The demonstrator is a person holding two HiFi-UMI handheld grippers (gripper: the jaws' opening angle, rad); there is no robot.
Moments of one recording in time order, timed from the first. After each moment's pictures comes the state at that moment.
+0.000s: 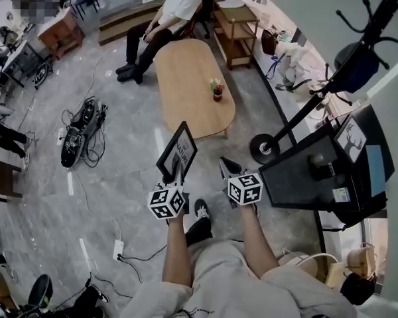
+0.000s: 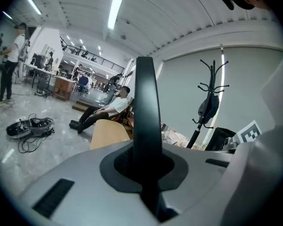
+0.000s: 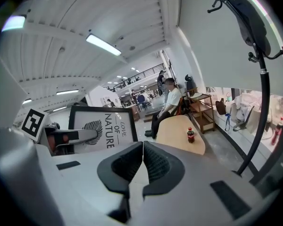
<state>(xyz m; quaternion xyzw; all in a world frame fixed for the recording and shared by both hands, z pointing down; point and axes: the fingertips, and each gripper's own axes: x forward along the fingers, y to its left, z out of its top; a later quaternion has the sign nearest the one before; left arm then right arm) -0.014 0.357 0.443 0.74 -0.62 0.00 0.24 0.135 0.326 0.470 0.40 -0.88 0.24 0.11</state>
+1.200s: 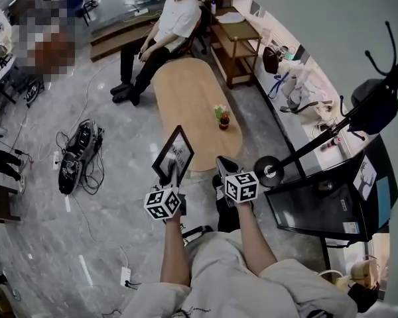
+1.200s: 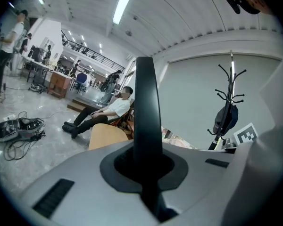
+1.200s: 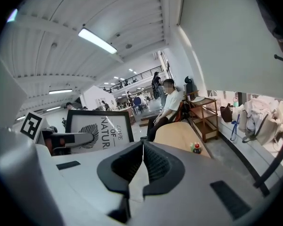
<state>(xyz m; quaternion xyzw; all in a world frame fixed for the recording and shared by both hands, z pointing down) -0.125 0.130 0.452 0.76 -0.60 -0.02 0.26 0.033 0.094 0.470 0.42 -0.87 0.23 0.11</state>
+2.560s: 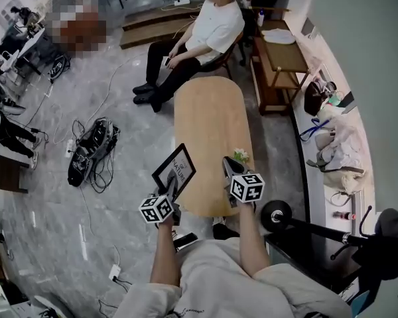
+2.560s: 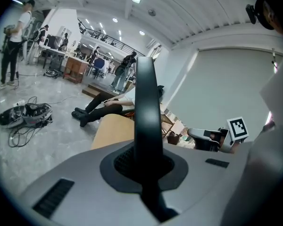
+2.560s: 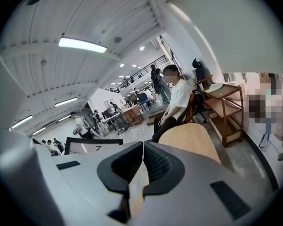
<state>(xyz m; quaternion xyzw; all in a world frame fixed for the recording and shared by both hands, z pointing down) -0.183 -0.198 0.515 0.67 -0.65 -0.01 0.37 -0.013 -0.323 0.487 0.34 -0.89 0.29 0.10</state>
